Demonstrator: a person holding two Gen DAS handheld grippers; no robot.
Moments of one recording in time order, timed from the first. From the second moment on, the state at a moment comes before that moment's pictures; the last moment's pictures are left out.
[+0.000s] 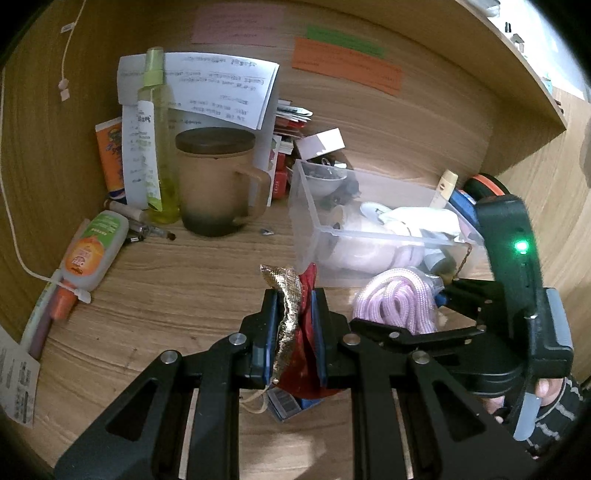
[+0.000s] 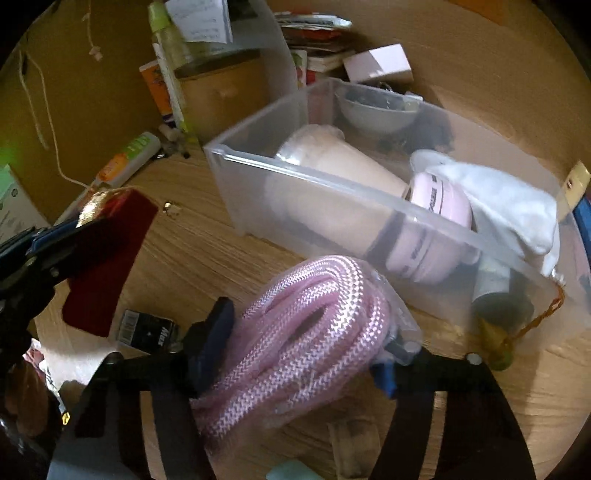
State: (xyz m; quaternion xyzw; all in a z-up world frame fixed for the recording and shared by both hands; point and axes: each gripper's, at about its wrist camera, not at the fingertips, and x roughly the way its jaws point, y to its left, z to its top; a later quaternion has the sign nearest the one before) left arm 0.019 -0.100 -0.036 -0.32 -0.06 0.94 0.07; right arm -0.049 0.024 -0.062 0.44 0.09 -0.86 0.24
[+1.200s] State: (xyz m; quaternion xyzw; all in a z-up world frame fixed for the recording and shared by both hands) left arm -0.013 -0.047 0.001 -0.30 -0.06 0.94 0.12; right arm -0.029 0.110 0.049 0.30 0.05 -0.93 0.22
